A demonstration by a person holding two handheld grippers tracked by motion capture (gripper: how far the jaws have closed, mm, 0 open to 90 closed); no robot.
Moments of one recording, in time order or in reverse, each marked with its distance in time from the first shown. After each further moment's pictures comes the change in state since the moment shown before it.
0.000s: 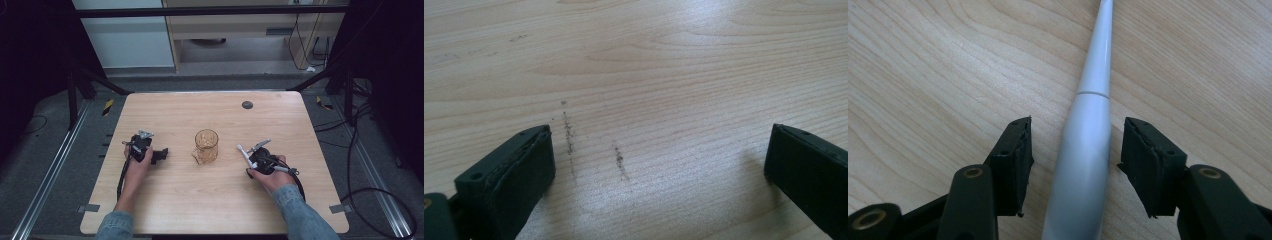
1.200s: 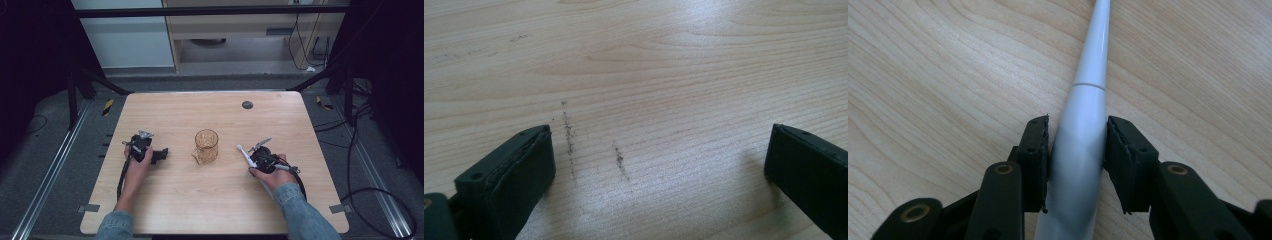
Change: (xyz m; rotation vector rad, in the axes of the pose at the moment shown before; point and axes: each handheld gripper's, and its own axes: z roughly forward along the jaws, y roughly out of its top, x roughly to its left) left arm 0.000 0.000 0.000 0.000 0.000 0.000; right arm -0.004 0.001 -0.002 0.039 0.017 0.004
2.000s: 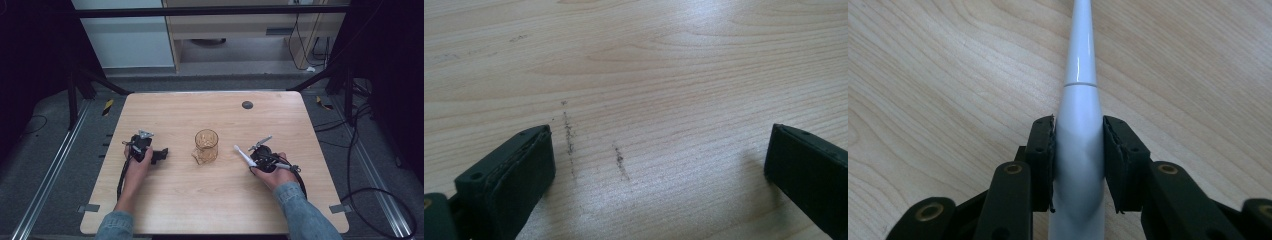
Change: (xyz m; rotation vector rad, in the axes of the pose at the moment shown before) left arm 0.000 0.000 0.000 0.000 0.000 0.000; right arm -0.003 0.003 -0.005 -0.002 0.014 -0.003
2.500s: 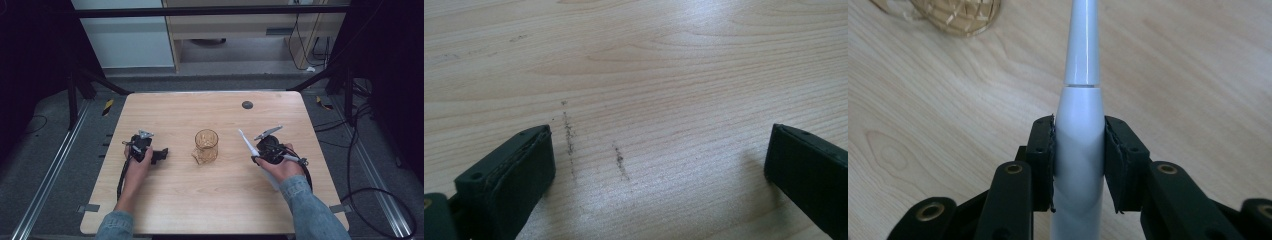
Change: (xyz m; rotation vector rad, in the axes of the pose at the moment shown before) left arm 0.000 0.000 0.000 0.000 0.000 0.000; right arm -0.014 0.015 -0.039 -0.118 0.023 0.026
